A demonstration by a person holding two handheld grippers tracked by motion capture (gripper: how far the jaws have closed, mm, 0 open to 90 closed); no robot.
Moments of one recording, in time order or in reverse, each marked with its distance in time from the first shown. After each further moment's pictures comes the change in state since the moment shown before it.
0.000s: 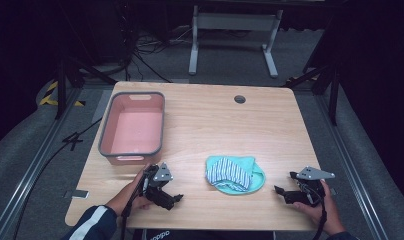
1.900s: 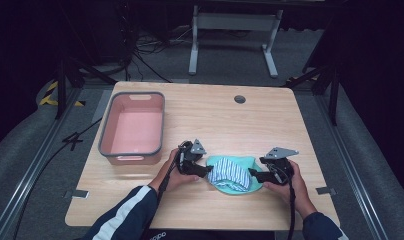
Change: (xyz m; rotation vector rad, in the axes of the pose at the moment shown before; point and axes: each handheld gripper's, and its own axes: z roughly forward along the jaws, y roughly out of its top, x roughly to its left) left arm 0.016 0.093 0.072 -0.043 -0.032 -0.020; right arm 0.040 0.080 0.051 0.045 0.045 -0.055
